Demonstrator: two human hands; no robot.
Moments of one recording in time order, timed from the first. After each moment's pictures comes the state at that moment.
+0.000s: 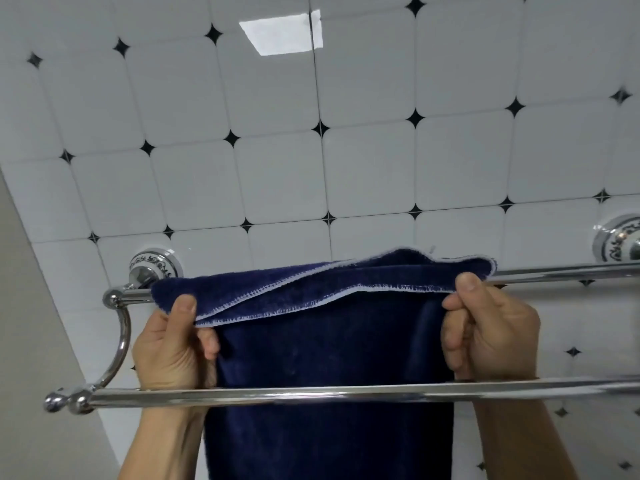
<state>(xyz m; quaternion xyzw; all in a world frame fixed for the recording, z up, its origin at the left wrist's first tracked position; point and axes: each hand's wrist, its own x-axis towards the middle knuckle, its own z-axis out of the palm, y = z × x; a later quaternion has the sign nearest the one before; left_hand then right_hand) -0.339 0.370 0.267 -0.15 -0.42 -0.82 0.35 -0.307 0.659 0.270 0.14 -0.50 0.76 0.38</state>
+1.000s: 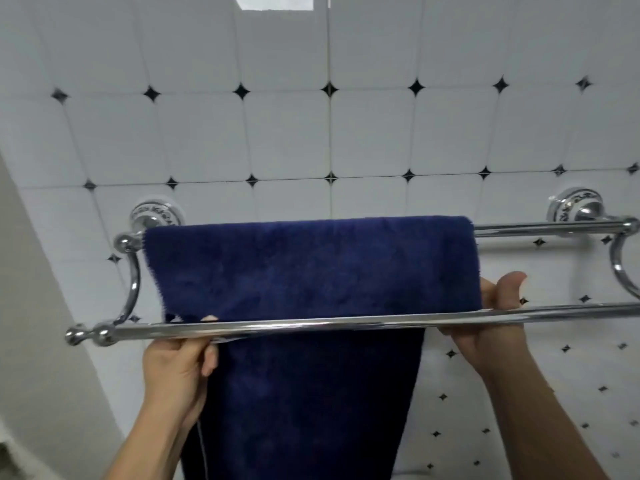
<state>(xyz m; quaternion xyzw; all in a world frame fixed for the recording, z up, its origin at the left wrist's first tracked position) -0.326 0.338 0.183 -0.10 -0.51 -0.82 0.26 -0.282 0.687 0.237 0.12 -0.50 0.83 0.21</state>
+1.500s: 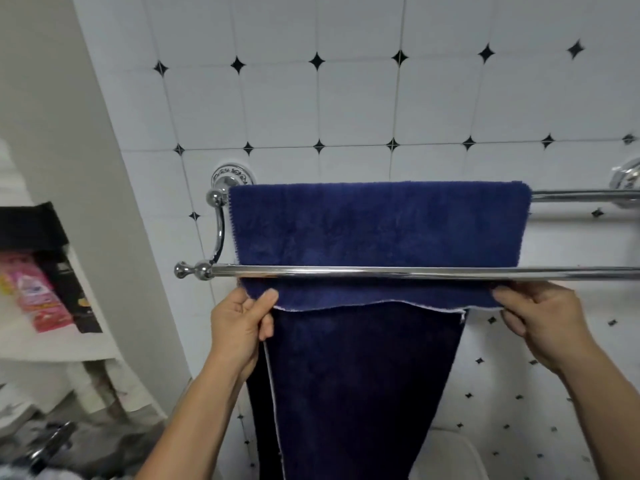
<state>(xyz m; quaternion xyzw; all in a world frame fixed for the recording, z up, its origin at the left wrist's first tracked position) -0.306 0.311 0.166 -0.08 -0.56 -0.80 0.20 -0.263 0.706 0.191 0.06 -0.68 0.68 0.27</state>
